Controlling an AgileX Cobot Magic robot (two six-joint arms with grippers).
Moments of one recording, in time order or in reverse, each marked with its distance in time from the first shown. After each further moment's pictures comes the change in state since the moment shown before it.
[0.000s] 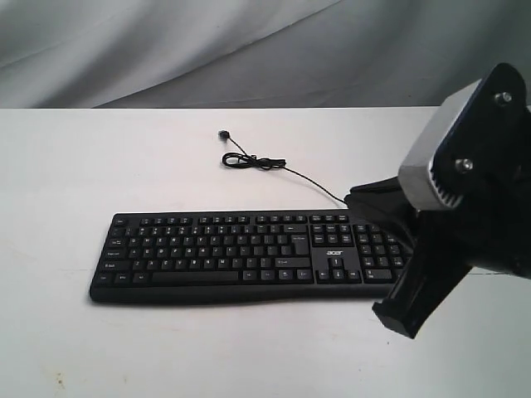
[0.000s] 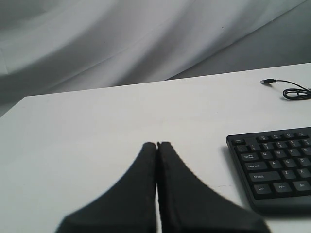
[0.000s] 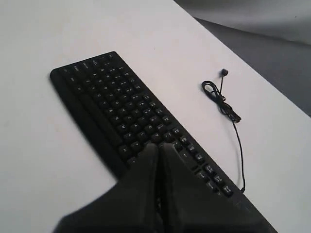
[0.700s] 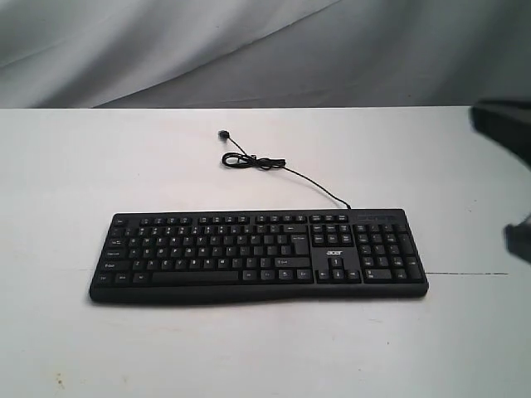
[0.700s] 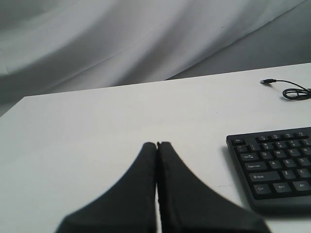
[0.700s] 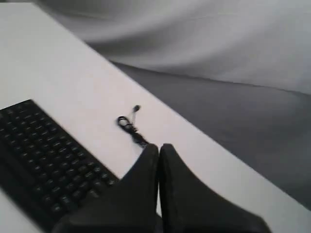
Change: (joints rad) left arm 0.000 0.000 0.000 0.000 0.000 0.000; right arm -0.239 -0.283 0.005 -0.049 0.023 0.009
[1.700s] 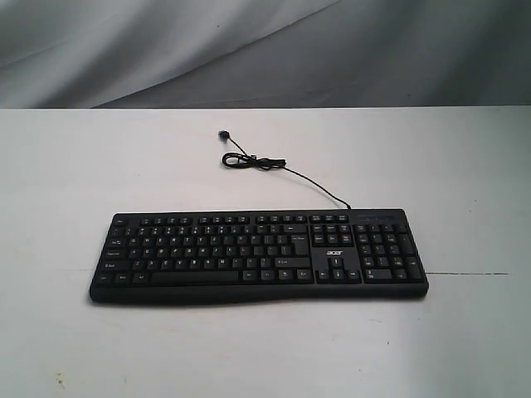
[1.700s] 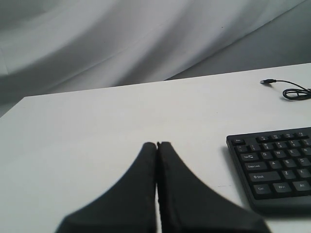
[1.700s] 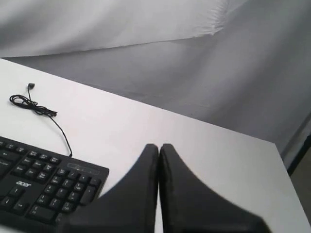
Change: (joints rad) left arm 0.000 0.000 0.000 0.000 0.000 0.000; right arm -0.409 -0.405 0.299 0.010 0.050 0.070
